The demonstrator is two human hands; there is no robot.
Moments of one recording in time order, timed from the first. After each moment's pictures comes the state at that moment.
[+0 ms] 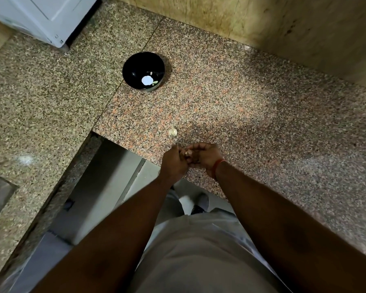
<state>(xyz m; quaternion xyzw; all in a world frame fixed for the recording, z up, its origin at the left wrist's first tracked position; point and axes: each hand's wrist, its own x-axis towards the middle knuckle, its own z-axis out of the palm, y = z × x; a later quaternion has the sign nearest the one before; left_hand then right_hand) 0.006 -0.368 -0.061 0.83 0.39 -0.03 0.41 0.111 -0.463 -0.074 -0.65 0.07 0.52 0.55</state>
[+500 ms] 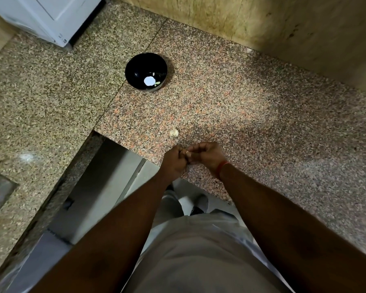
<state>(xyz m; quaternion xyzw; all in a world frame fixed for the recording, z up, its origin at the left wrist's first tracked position) 0.008 -0.356 -0.075 0.78 0.40 -0.06 0.47 0.115 -0.468 -0.078 -0.67 -0.05 0.49 0.55</state>
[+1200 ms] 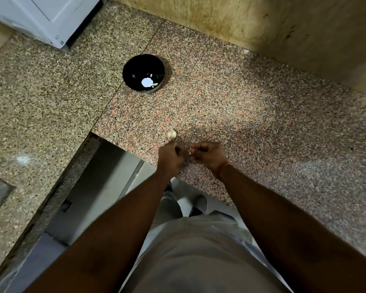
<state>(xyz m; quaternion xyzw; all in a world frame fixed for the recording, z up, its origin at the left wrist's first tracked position) 0.016 -0.348 -0.074 0.83 0.38 0.05 0.41 0.124 -0.473 -0.084 -0.68 -0.05 0.46 0.56</state>
